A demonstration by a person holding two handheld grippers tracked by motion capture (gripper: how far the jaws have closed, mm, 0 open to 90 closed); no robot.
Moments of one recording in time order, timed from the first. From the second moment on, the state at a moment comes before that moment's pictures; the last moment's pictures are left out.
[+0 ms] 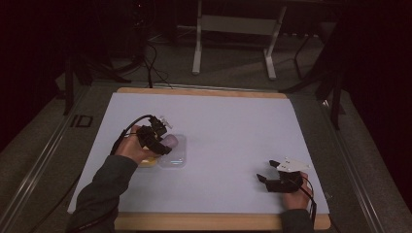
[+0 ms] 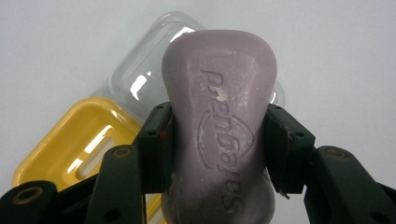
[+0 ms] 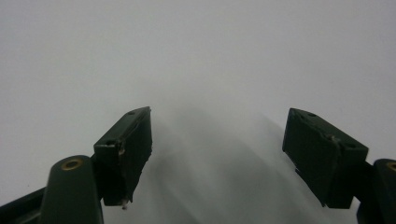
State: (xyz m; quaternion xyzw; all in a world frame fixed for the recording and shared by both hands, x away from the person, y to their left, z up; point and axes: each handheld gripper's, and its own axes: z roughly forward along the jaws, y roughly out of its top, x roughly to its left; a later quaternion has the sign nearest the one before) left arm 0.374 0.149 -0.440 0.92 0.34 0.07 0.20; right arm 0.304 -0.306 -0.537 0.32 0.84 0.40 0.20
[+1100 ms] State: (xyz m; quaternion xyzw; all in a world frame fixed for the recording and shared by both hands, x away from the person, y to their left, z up) left arm 0.373 0.183 -0.448 0.90 0.38 0.07 0.20; right arm 0.304 -0.306 -0.537 0.32 0.84 0.40 0.20
